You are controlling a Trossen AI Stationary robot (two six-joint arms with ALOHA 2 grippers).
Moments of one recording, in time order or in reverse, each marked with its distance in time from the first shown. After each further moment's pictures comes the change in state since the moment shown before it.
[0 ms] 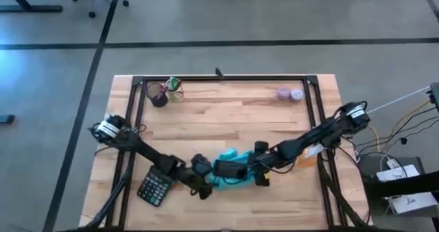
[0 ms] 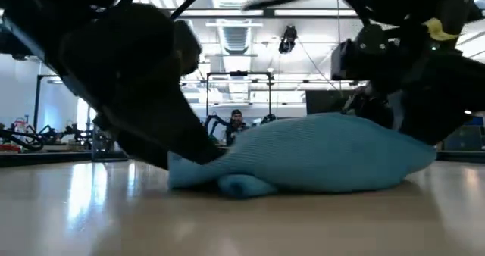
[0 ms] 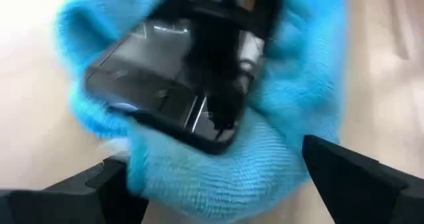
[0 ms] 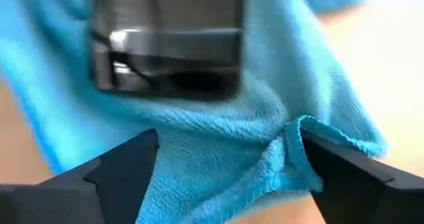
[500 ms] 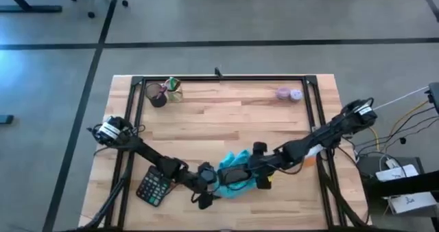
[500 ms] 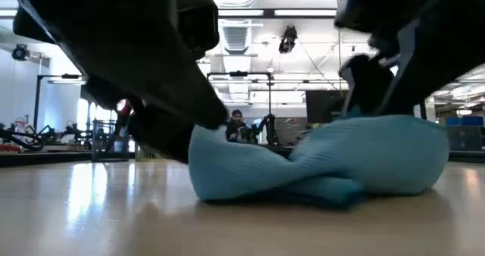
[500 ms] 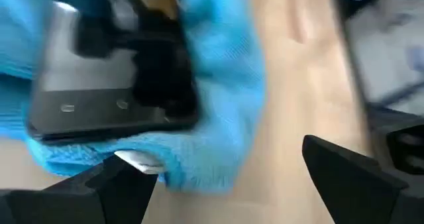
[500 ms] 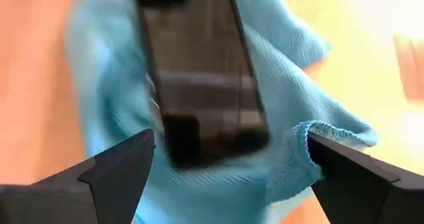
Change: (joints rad) left arm -0.002 -0.001 0.058 0.055 0.265 0.038; right arm 0.069 -0.056 0.016 0.184 0.002 -0.081
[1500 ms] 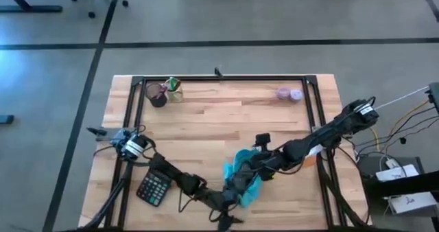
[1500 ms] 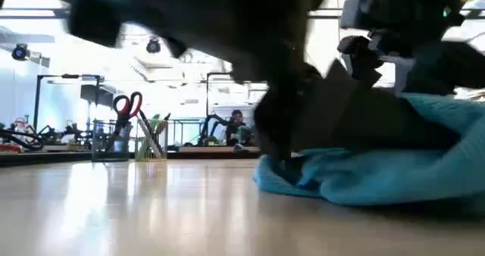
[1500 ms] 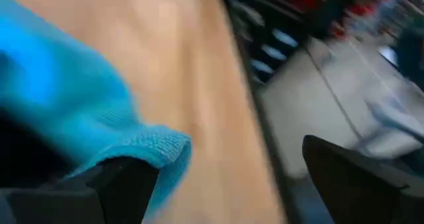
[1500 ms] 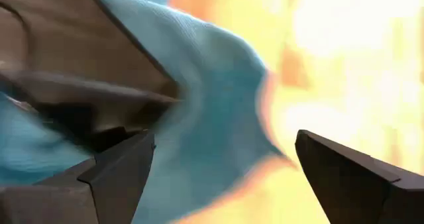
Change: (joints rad) left arm 0.020 0.349 0.430 0.191 -0.071 0.108; right arm -0.008 -0.017 0.083 -0.463 0.366 -0.231
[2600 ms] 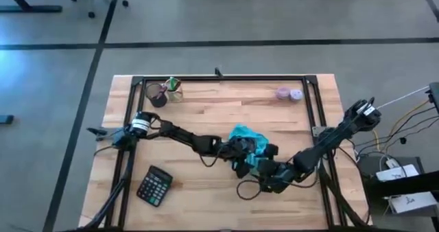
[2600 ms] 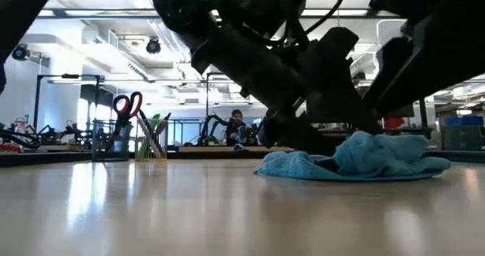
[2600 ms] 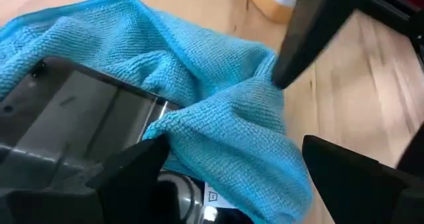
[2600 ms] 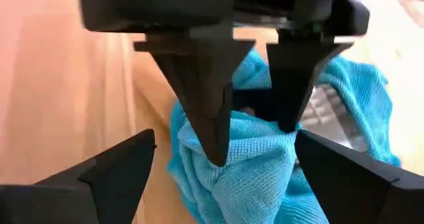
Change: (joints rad) left arm 0.353 -0.098 0.000 -0.350 0.108 0.098; right arm 0.174 0.018 -0.128 0.391 0.054 0.559
